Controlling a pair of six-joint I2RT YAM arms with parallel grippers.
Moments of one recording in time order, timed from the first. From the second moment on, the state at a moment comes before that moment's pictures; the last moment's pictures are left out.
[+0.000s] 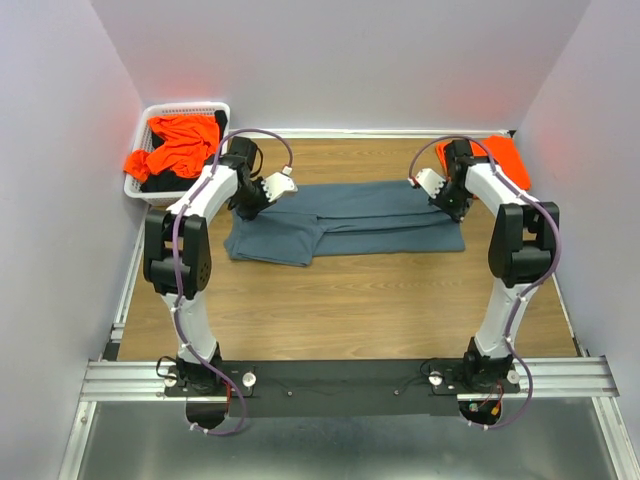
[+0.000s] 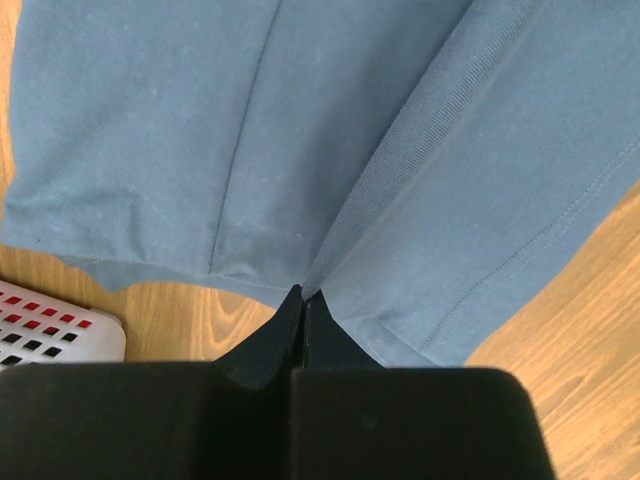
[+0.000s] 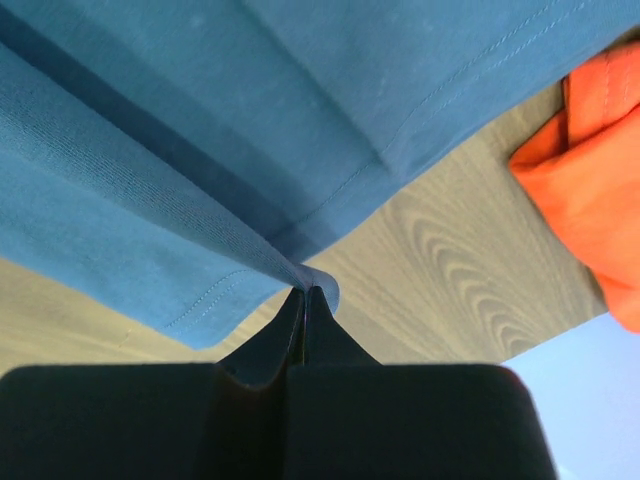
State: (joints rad) left arm -0.18 1.92 1.55 -0.89 0.22 0.97; right arm 0.06 1.99 1.53 -0.87 0.06 -0.93
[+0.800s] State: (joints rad) left arm -0.17 2.01 1.59 -0.87 0.22 0.97; right arm 0.06 2.10 1.66 -0.87 0.06 -0.94
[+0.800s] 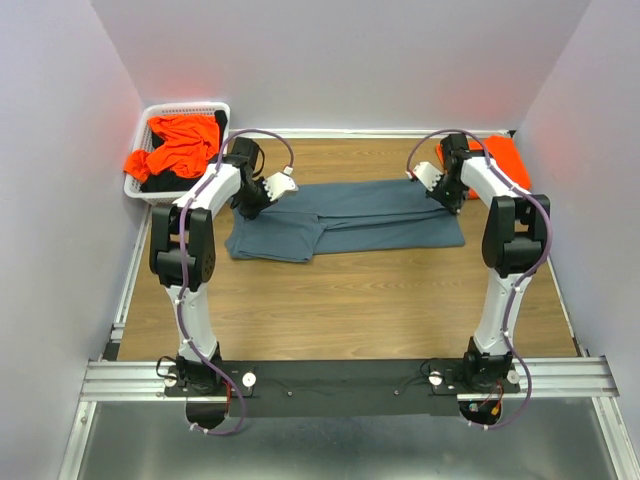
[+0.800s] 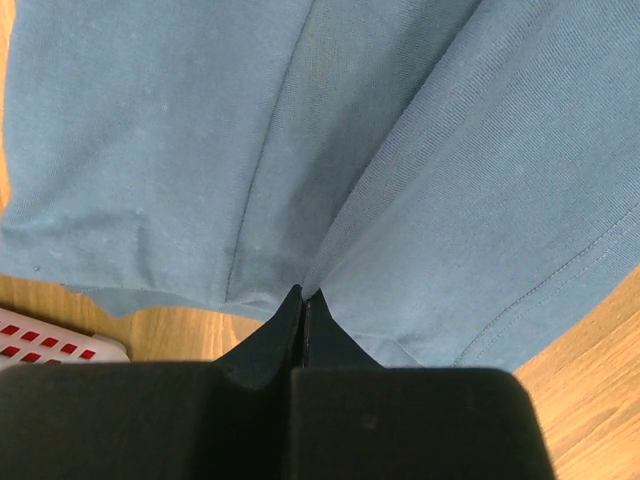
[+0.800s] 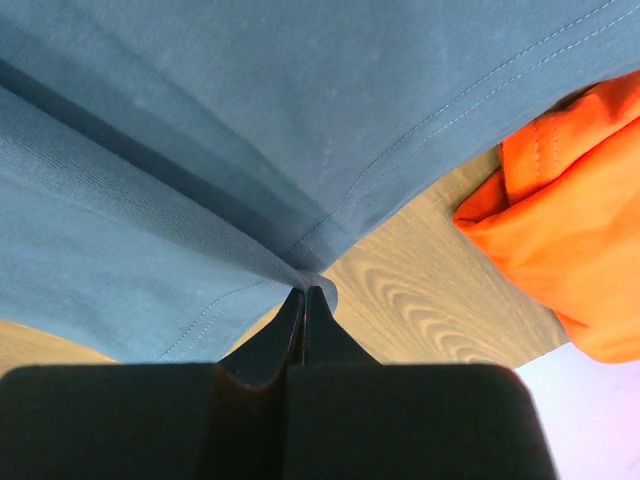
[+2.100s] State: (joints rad) left arm 0.13 1.76 1.19 -0.84 0.52 0.84; right arm -0.11 2.08 1.58 -1.02 -0.23 -0.54
